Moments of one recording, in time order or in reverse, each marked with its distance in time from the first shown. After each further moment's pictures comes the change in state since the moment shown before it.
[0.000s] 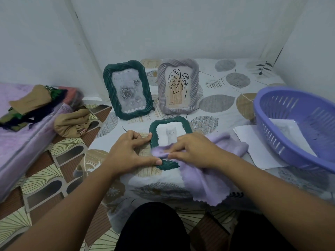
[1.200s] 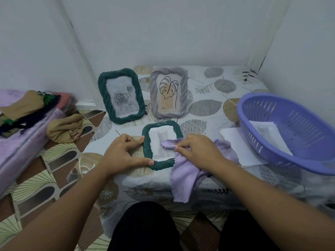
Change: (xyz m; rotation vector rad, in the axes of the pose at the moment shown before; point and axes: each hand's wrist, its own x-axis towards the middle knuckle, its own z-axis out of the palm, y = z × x) left_hand -0.001 0.010 -0.005 -0.037 -0.039 -0.078; right_hand -0.030 0.021 0.000 -0.085 0.197 0.223
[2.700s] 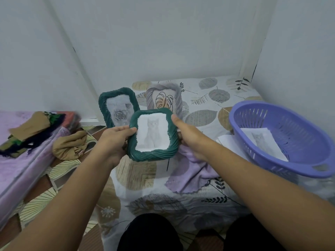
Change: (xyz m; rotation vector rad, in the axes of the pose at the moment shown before) left_hand 0.024 0.086 -0.058 -1.002 0.190 -0.471; right_hand 0.035 -0.045 -0.060 1.253 -0.104 0.421
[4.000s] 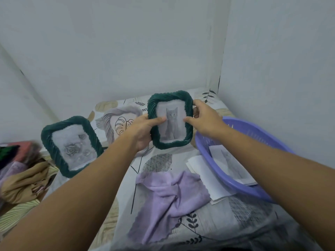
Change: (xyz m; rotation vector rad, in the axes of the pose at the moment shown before) left_hand 0.086 0.038 0.206 -0.035 -0.497 0.022; right_hand 0.027 -0.062 -0.172 -0.767 0.591 -0.287
